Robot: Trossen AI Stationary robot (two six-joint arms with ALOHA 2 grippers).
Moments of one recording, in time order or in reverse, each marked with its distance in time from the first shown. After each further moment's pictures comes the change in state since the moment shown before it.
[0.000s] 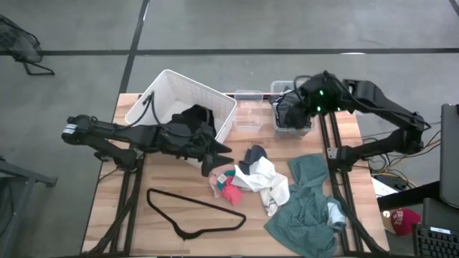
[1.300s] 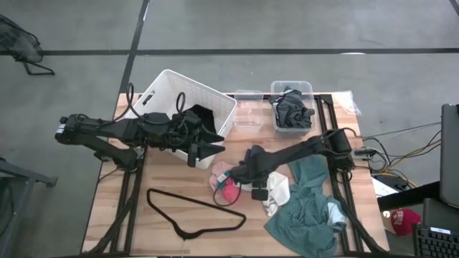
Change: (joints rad) left arm 0.015 -0.110 0.036 0.015 -0.025 0.002; right arm 0.504 0.856 -0.023 0.102 -0.082 -0.233
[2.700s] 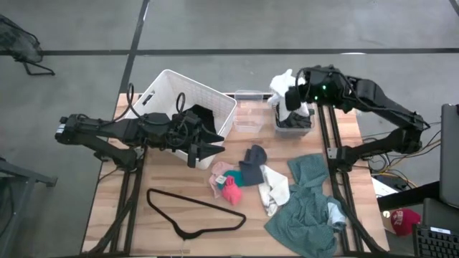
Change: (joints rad) left arm 0.000 0.000 -0.003 0.001 -0.001 0.018; right arm -0.530 -0.837 0.060 0.040 0.420 0.327
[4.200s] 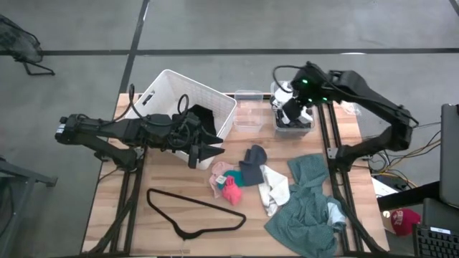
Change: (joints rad) left arm 0.000 0.000 0.000 -0.056 0.004 -0.014; right arm -0.136 0.118 0.022 -0.255 -0.288 -0.244
